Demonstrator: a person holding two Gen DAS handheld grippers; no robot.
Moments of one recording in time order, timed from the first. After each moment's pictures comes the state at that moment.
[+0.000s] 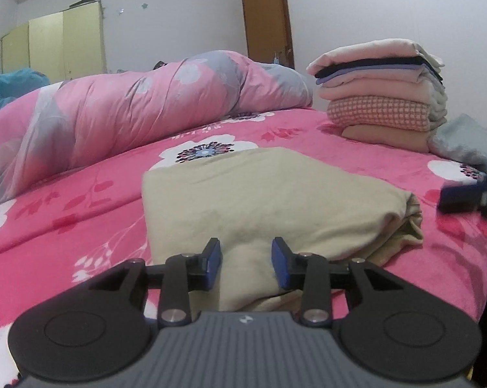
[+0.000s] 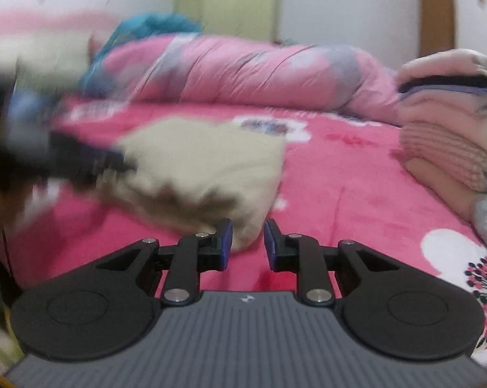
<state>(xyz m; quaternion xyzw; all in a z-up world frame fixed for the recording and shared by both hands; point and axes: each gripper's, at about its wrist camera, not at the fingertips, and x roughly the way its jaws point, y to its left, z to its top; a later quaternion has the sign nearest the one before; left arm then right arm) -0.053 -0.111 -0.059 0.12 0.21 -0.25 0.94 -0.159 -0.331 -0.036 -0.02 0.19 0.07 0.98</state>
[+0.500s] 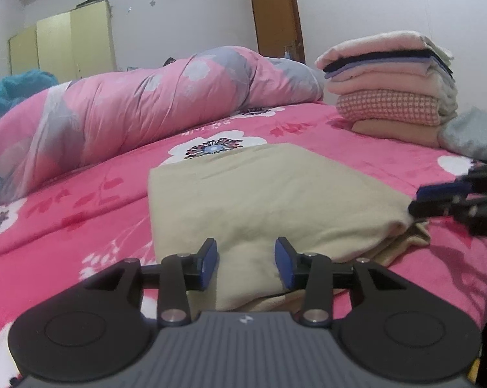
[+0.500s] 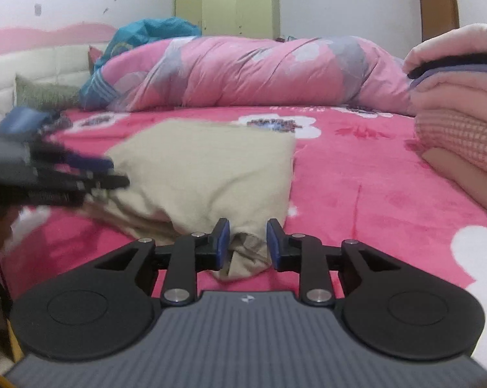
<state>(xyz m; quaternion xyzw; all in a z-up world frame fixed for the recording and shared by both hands) -0.056 -0.117 -0.060 0.12 0.22 -0.23 0.94 -0.124 -0.332 -0.049 0.00 0.20 0.09 0.98</state>
